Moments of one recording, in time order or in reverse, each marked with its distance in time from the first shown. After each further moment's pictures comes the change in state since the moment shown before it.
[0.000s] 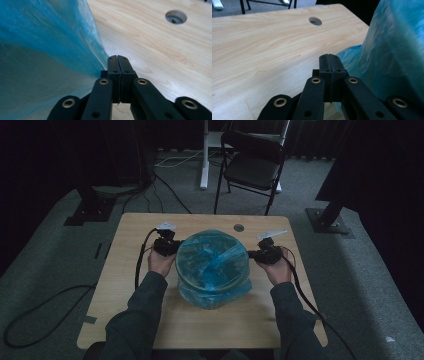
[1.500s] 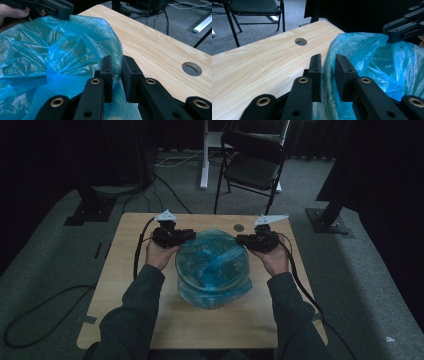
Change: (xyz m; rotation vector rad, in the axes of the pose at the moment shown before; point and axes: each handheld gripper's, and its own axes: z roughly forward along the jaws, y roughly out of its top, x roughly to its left) left arm -0.024 0.037 -0.026 -0.053 -0.084 0.134; right arm 0.032 0.054 -0.036 -0.173 0.135 -0.107
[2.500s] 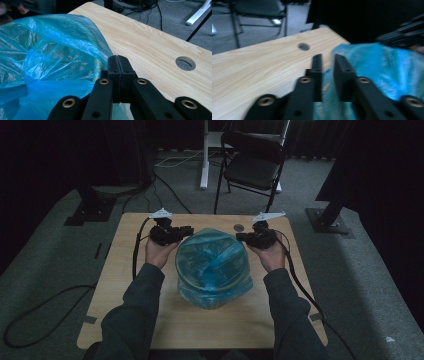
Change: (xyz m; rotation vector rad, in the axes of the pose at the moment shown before) left arm 0.010 0.000 -0.002 -0.072 -0.042 -0.044; right arm -0.012 0.001 0.015 0.021 -0.046 0.055
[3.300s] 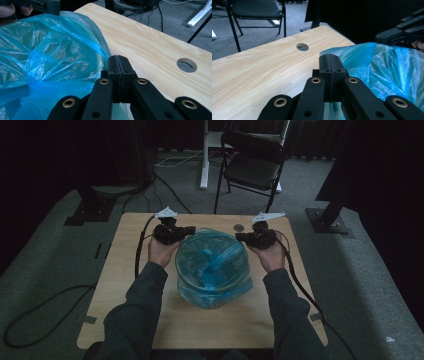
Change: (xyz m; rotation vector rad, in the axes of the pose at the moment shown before) left arm -0.002 0.004 0.011 0.044 0.056 0.021; right arm 0.001 0.000 0.001 -0.007 0.006 -0.007
